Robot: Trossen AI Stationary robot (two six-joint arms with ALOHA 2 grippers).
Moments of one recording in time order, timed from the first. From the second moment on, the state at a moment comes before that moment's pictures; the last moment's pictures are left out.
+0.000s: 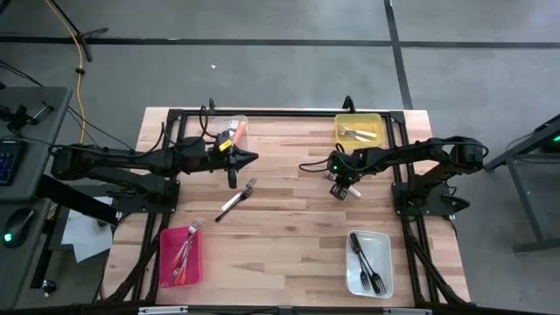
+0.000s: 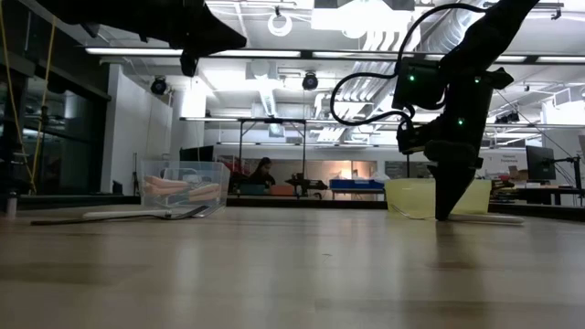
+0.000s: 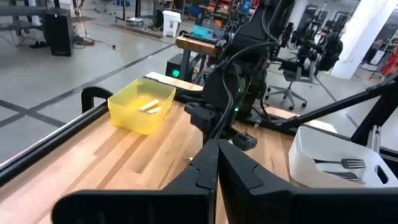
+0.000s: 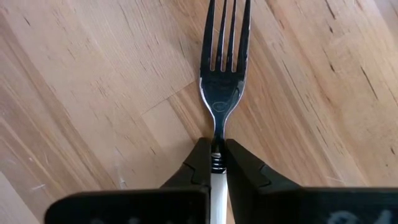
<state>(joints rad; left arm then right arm) 0.11 1.01 0.57 0.31 -0.10 -0.22 -0.23 1.51 0.65 -0.49 0.02 0.31</state>
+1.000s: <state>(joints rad) 0.11 1.01 0.58 0.50 0.00 -0.25 -0.23 1.09 0.88 -0.08 0.00 0.36</state>
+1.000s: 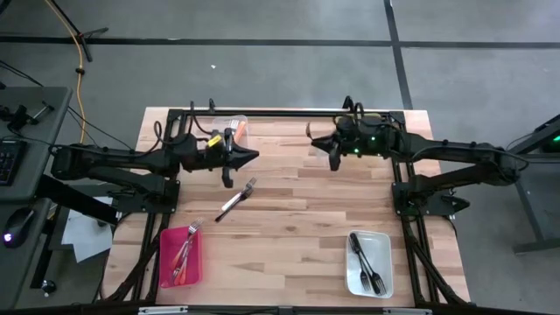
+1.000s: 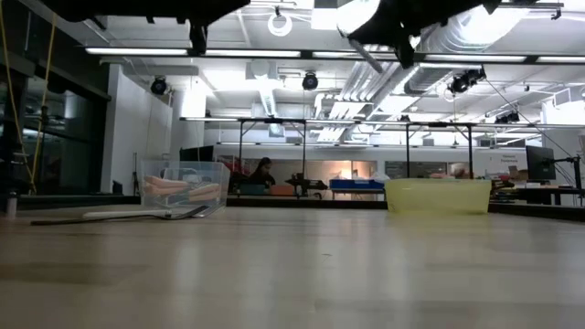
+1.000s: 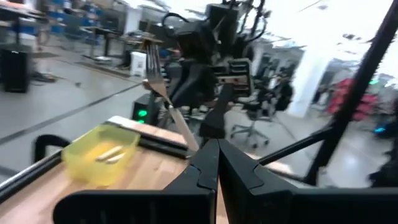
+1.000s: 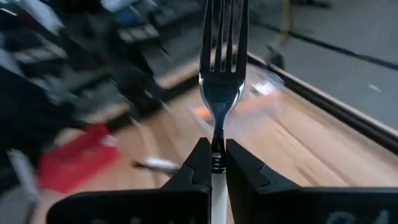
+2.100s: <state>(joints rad) 0.11 1.01 0.62 0.51 0.04 -0.26 -0.32 1.13 1.06 -0.35 0.15 0.11</state>
